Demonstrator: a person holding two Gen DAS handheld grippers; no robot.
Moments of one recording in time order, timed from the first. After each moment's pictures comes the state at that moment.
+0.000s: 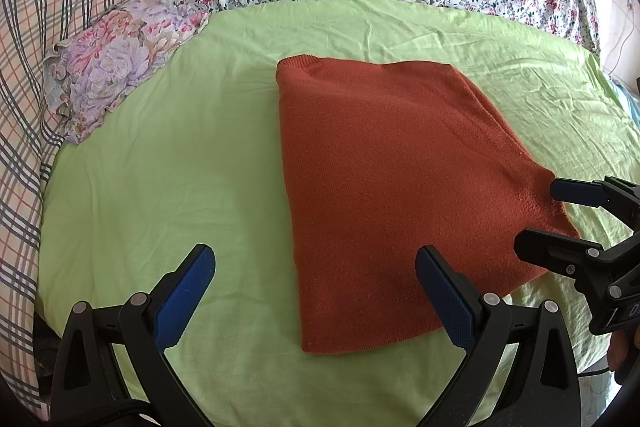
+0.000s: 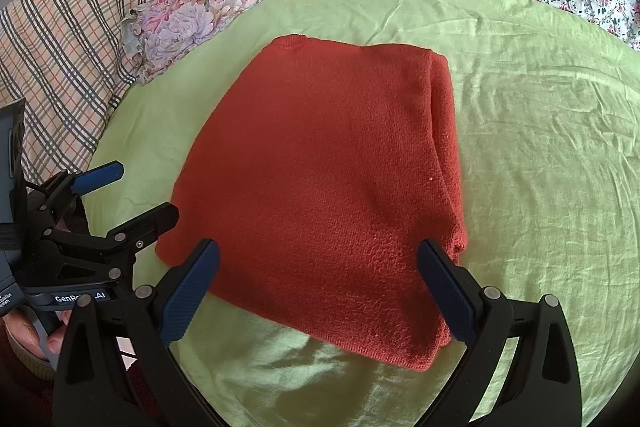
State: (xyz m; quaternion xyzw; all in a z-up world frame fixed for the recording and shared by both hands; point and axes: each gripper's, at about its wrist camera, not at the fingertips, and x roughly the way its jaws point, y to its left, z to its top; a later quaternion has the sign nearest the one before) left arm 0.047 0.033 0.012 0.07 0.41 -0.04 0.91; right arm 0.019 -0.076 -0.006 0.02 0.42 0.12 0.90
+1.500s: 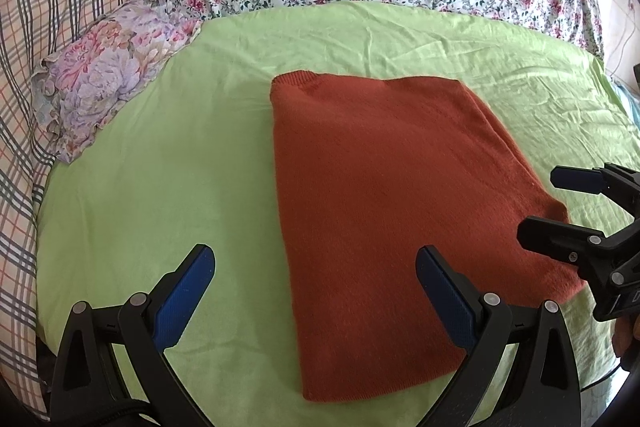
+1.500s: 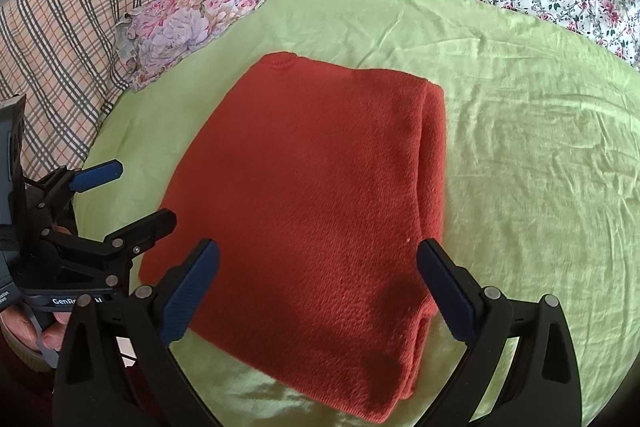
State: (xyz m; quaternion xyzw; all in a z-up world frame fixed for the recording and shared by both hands) left arm 0.084 0.029 0.018 0.07 0.41 -0.05 0.91; right arm 0.051 -0.086 0.000 0.01 0.42 0.11 0.90
